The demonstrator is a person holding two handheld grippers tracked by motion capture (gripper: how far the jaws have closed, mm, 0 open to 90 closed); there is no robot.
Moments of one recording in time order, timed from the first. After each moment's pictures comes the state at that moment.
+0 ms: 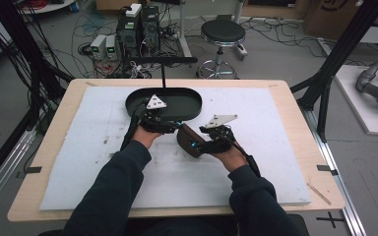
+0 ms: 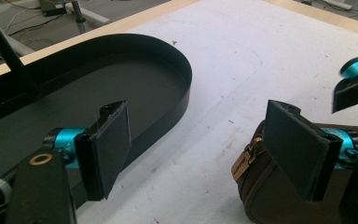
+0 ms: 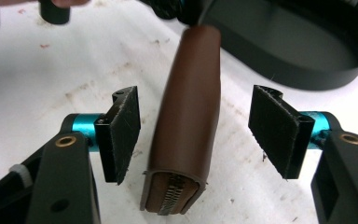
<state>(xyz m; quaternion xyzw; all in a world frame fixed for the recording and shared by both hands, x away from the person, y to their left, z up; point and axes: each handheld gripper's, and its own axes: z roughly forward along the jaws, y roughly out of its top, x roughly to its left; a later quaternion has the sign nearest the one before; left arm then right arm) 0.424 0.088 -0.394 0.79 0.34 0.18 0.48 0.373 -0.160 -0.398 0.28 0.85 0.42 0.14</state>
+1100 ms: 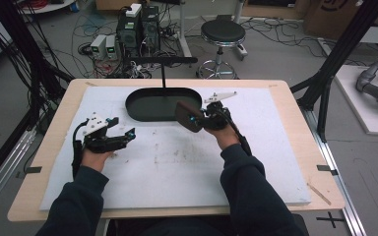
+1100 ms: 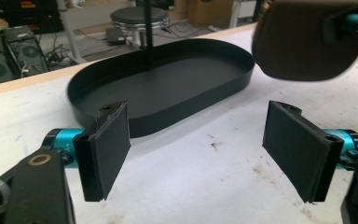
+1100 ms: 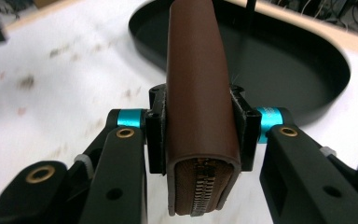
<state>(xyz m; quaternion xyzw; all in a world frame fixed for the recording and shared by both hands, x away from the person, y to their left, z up) 0.345 0.223 -0.402 0.71 0.39 0.26 0.52 0.430 -0.150 -0.371 0.33 0.82 0.45 0.12</state>
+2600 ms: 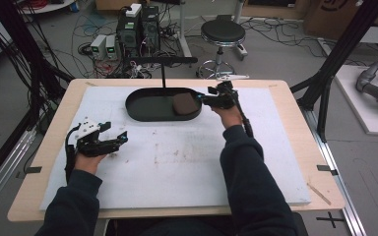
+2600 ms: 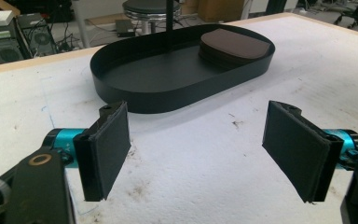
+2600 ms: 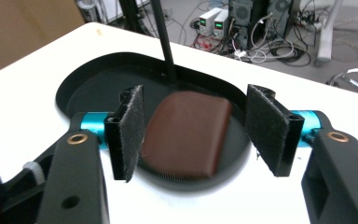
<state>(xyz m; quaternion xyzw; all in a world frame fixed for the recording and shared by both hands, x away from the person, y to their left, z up) 0.343 0.243 -0.417 0.70 0.41 0.26 0.51 0.485 -0.179 -0.357 0.40 0.77 0.48 0.16</state>
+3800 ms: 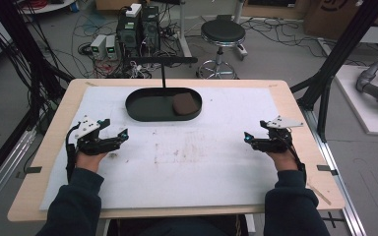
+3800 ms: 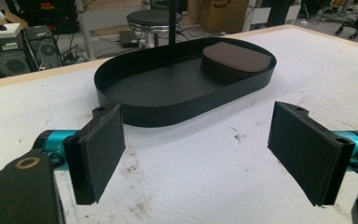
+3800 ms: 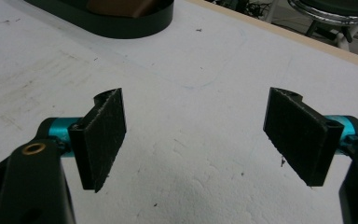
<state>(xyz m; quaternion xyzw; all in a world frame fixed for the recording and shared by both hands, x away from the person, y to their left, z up) 0.345 0.240 -0.414 0.70 0.40 0.28 0.52 0.364 -0.317 -0.400 0.39 0.78 0.42 0.26</state>
